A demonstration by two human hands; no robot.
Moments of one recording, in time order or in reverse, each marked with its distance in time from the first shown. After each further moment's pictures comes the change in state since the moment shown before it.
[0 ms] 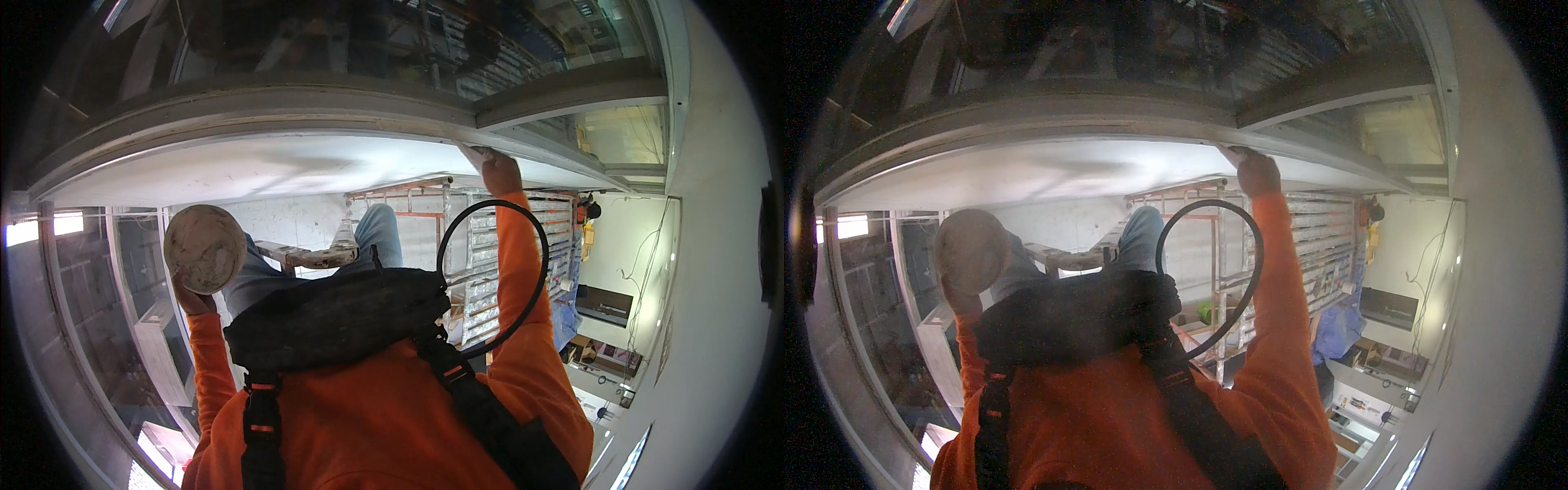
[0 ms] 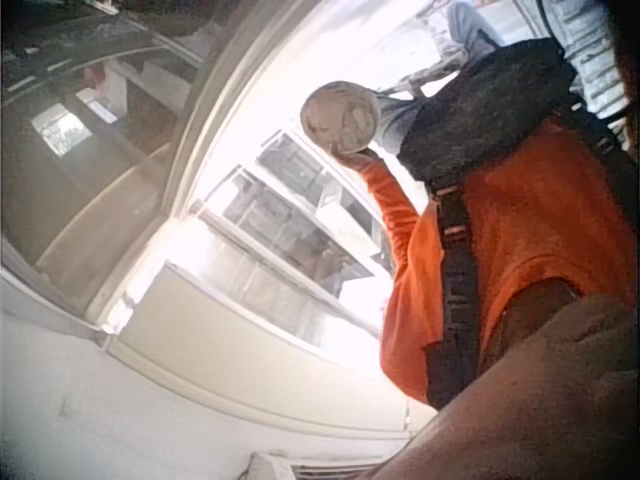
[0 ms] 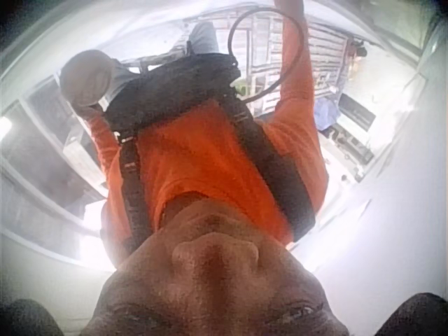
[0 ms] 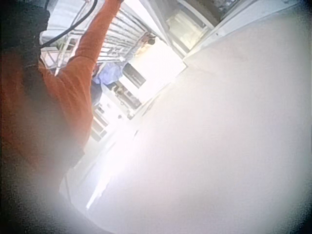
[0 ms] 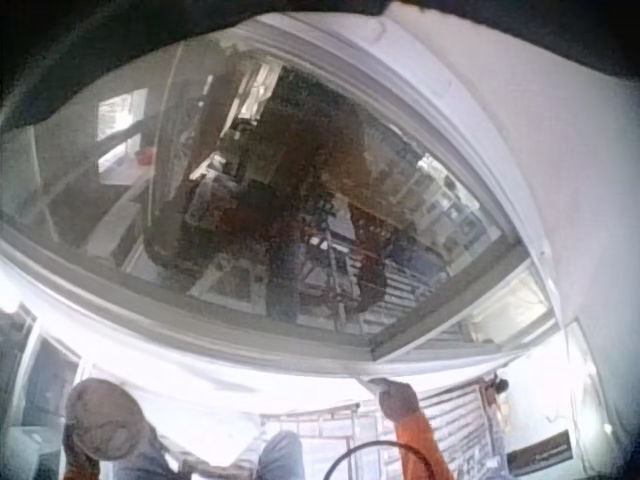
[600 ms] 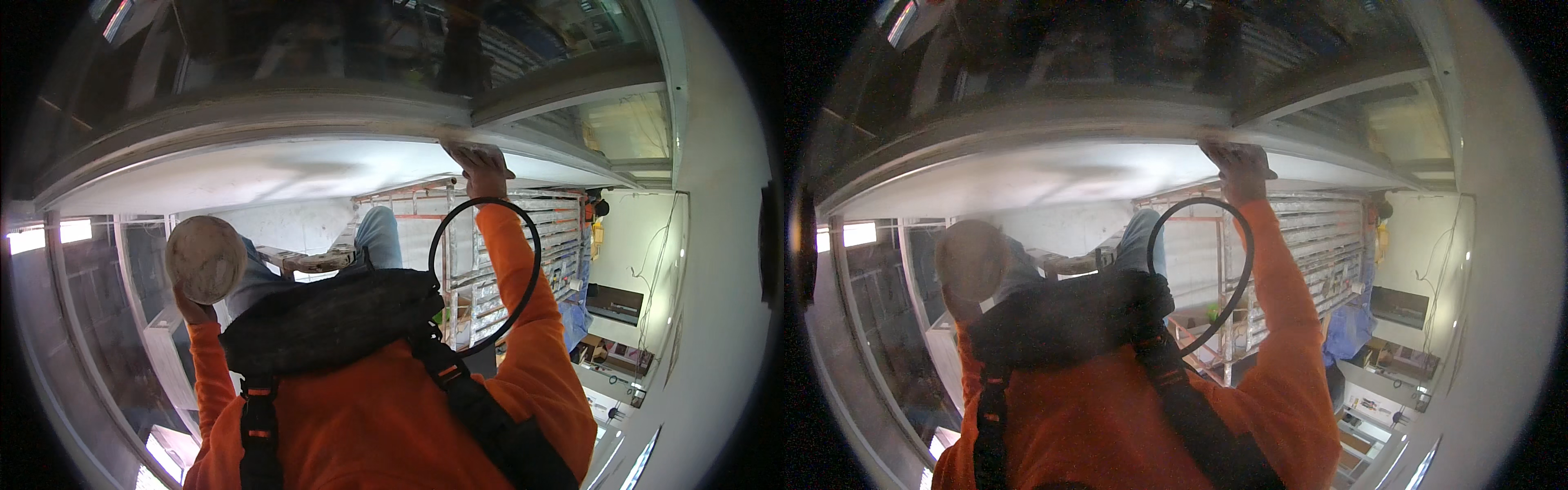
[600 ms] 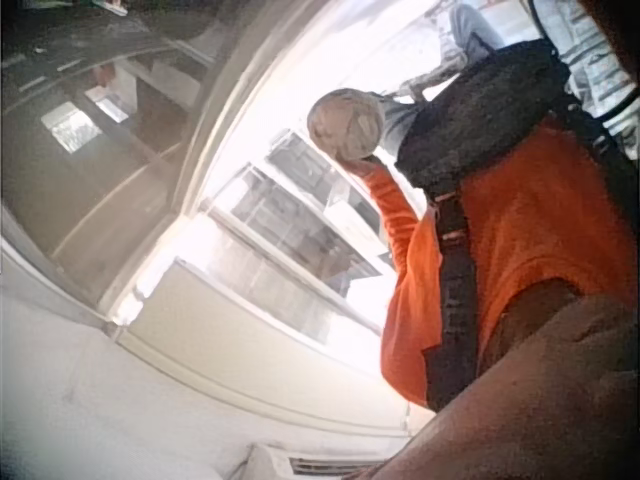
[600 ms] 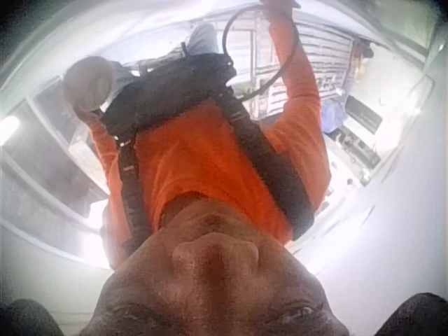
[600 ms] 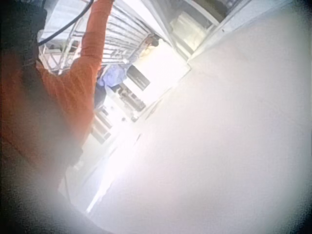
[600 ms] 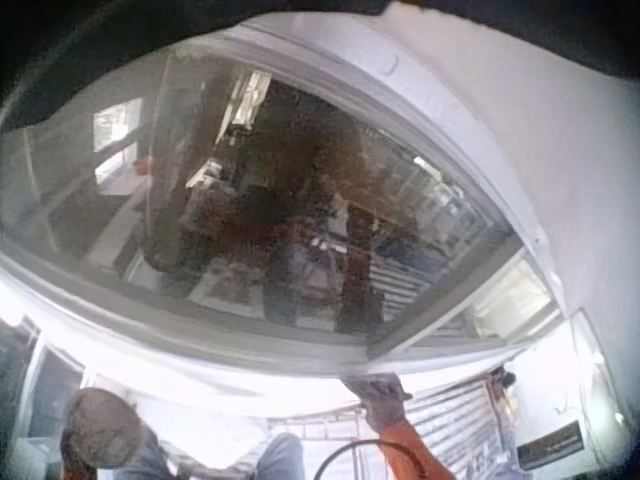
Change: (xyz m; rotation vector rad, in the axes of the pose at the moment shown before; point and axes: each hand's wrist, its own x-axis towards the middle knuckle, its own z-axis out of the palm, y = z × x) left_hand -0.020 0.012 0.015 0.093 -0.004 0.016; right_hand -0.012 0.002 0.015 -0.416 0.022 -0.454
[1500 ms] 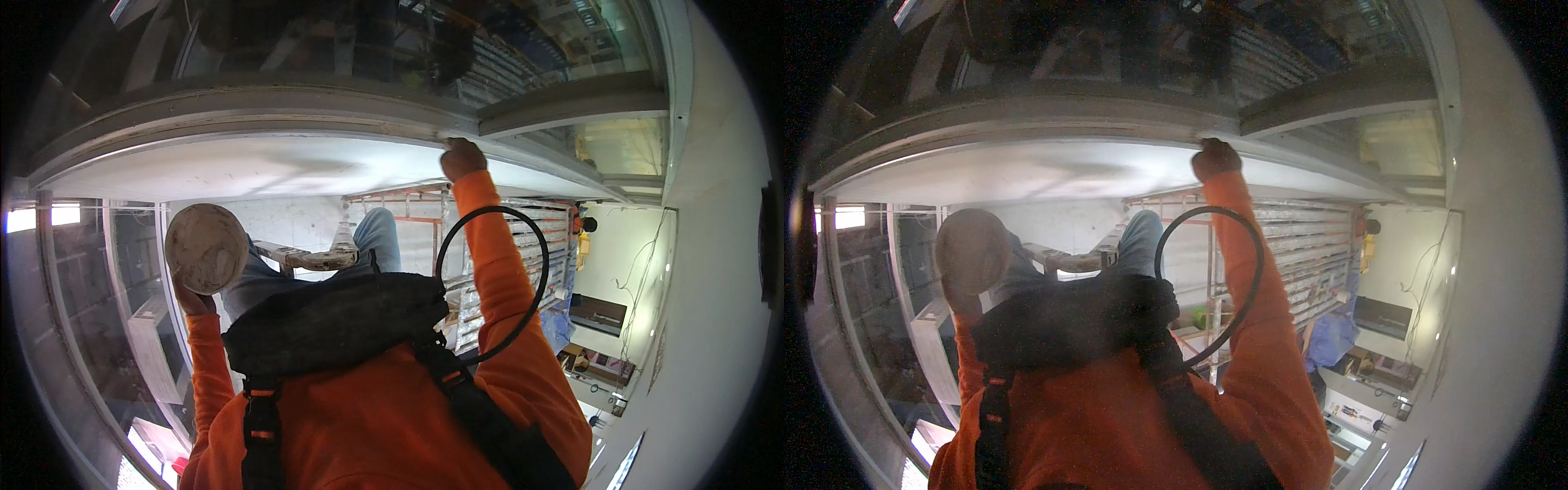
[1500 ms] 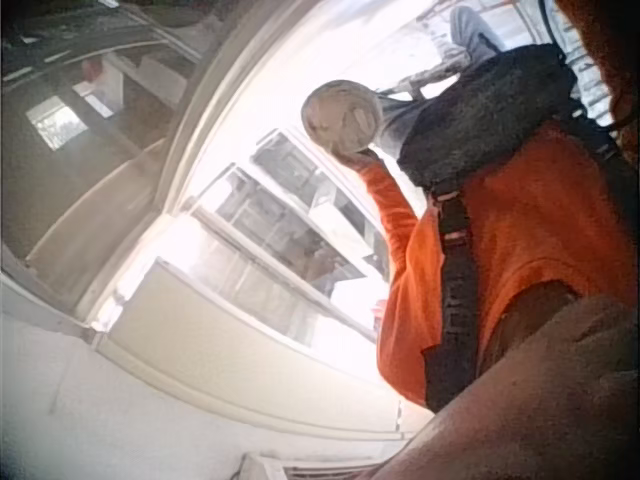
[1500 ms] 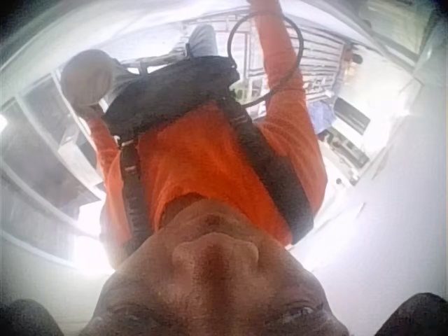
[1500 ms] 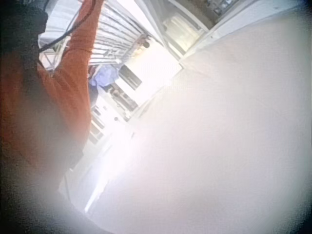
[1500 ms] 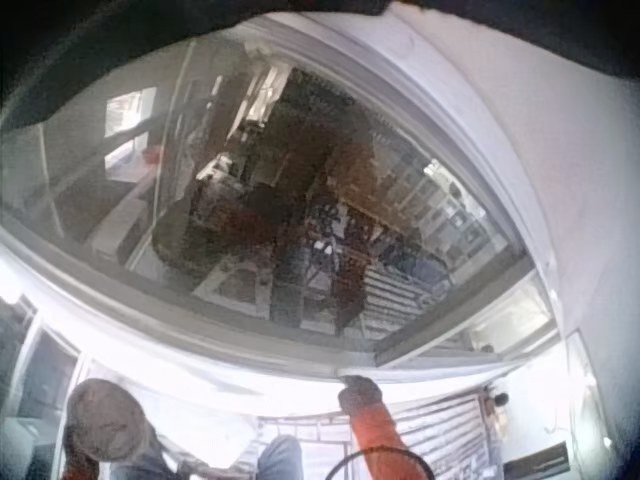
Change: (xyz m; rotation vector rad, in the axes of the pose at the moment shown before) left_hand 0.014 -0.020 -0.006 -0.123 0.079 -0.007; right_hand 0.075 -0.043 0.009 0.248 -0.200 0.451
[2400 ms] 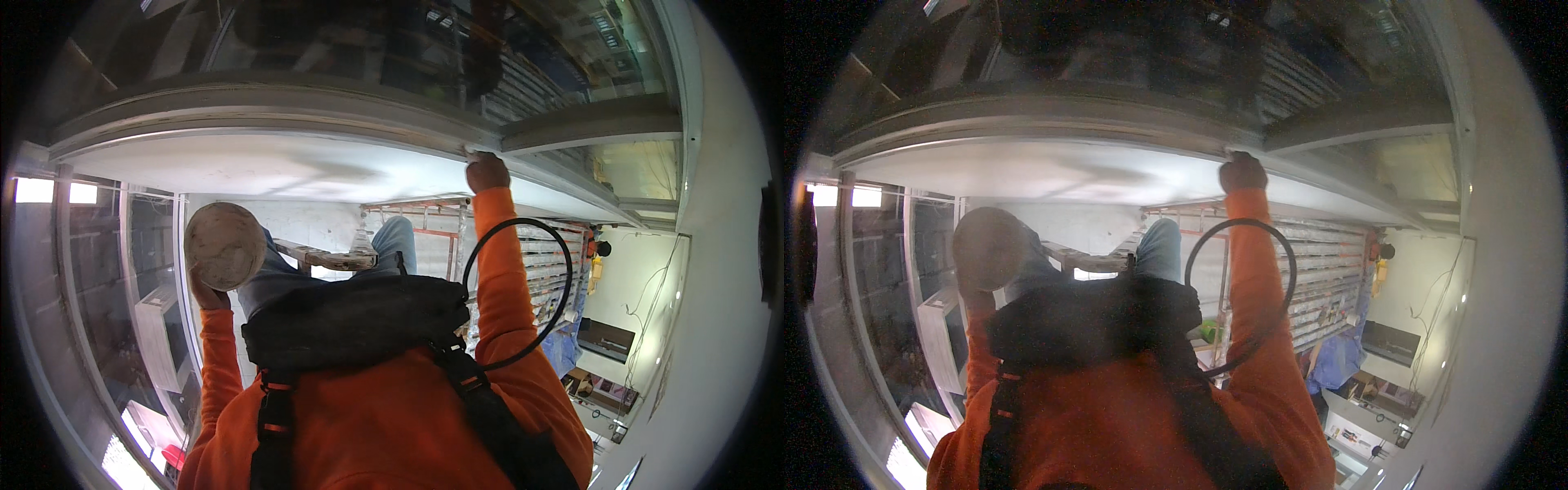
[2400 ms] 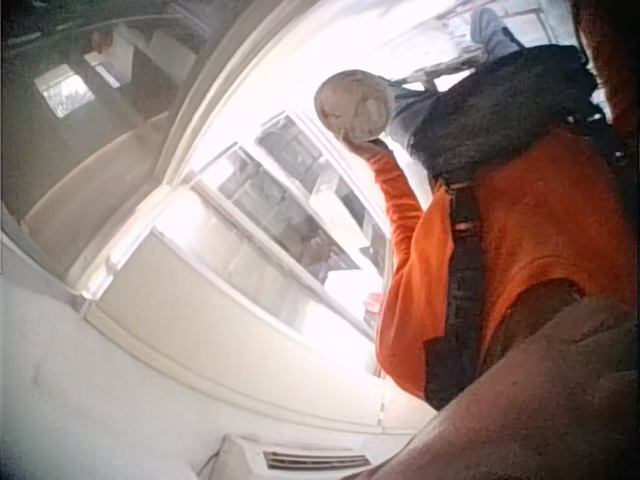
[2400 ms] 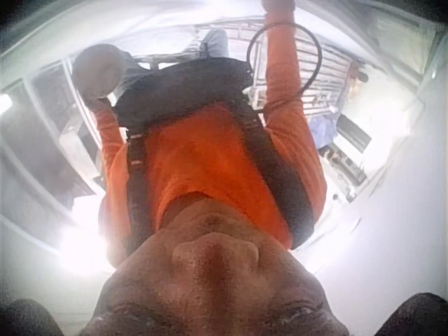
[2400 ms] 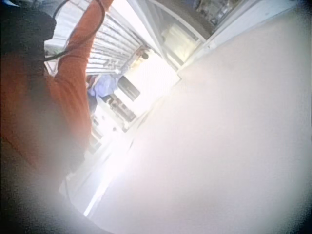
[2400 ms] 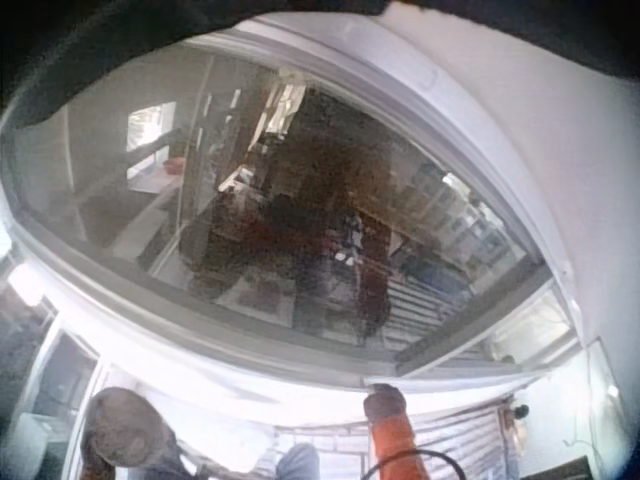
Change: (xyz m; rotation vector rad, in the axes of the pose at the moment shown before) left_hand -0.007 0.000 -0.002 0.012 -0.070 0.062; right_hand 0.009 0.024 0.019 -0.036 0.044 0.085
